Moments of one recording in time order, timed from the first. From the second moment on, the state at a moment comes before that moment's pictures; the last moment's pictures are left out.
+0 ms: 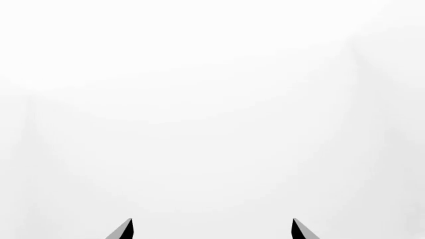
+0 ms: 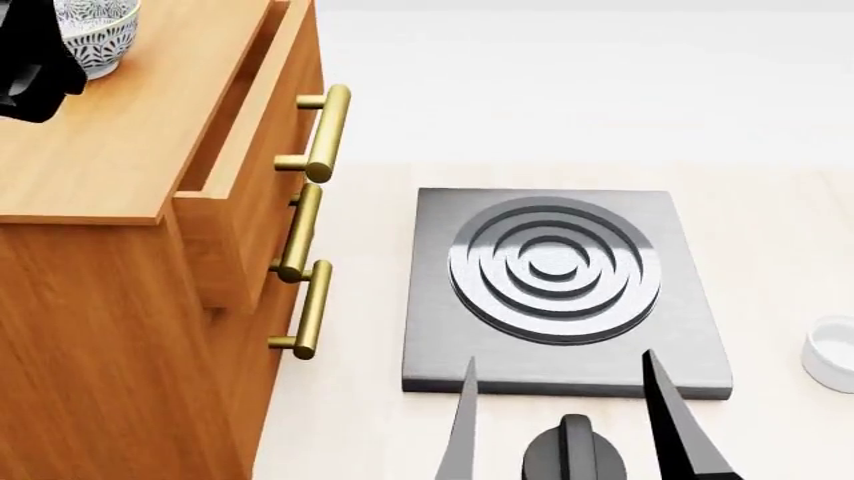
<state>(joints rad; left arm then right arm) -1.30 -0.27 -0.02 0.86 -1.05 -1.51 -0.68 -0.07 0.35 -0.28 -0.82 0.21 0.17 0.38</state>
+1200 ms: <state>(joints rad) -1.97 -0.12 0.41 -0.71 -0.68 -0.98 -0.22 -0.07 0.38 -0.28 -0.83 0.25 0.15 0.40</state>
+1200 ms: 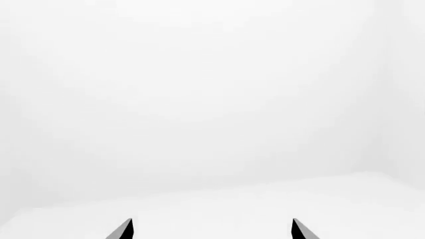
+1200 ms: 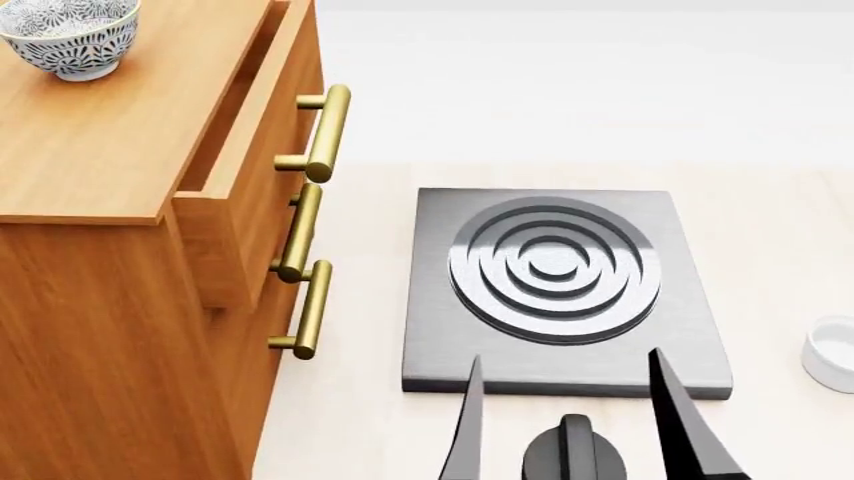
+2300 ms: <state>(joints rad) -2.13 -0.05 -0.07 -1.31 -0.03 -1.07 -0.06 -0.08 0.40 -0.28 -0.81 0.28 0.12 0.41</state>
